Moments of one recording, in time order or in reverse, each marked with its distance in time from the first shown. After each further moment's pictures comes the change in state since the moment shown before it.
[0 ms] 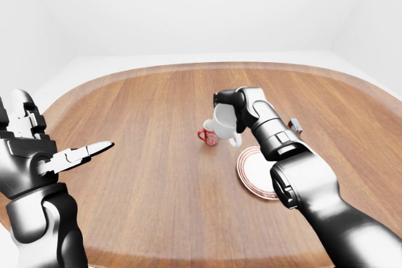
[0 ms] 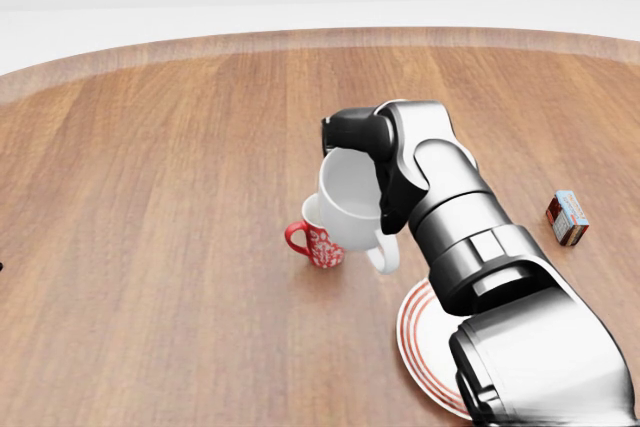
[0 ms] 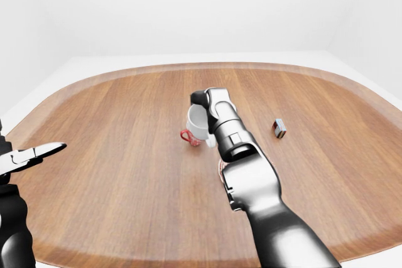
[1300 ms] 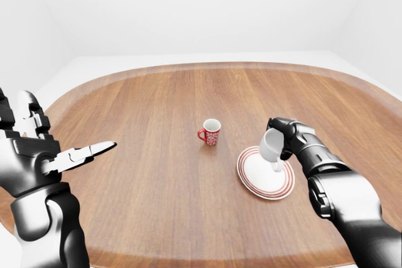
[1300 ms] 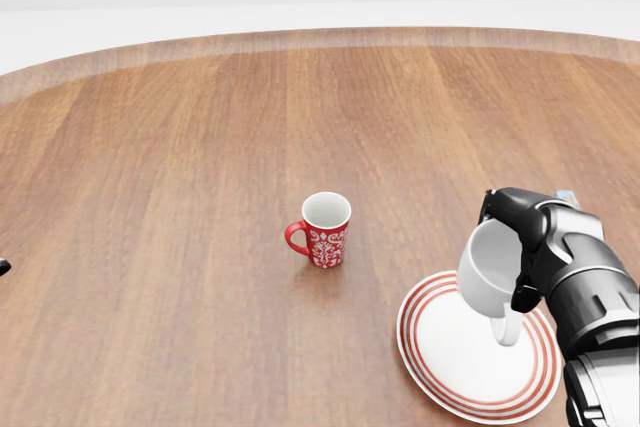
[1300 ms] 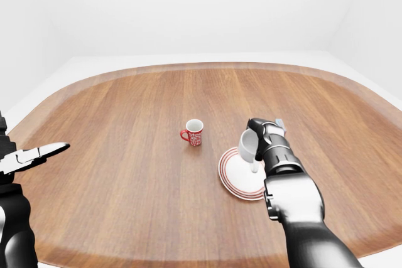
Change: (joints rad) left arm 0.000 -0.003 -0.011 0.014 0.012 0.000 -0.002; right arm 0.218 -0.314 -0.064 0.258 0.140 0.000 -0.374
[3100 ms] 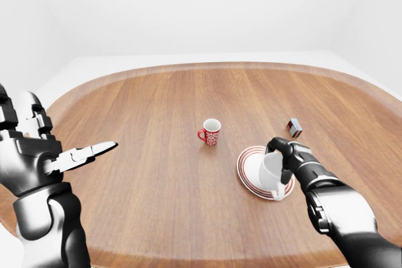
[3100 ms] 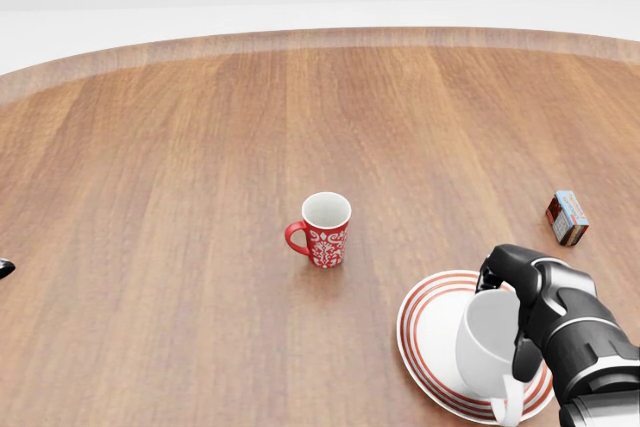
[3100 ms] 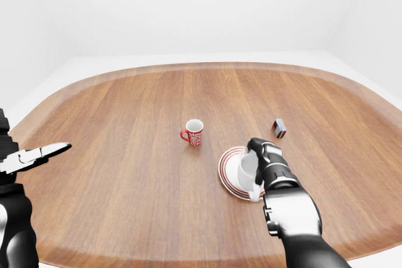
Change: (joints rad) left arm 0.001 -0.003 -0.005 0.008 0.003 0.000 -0.001; right arm 0.144 0.032 -0.008 0.014 0.015 0.000 -0.041
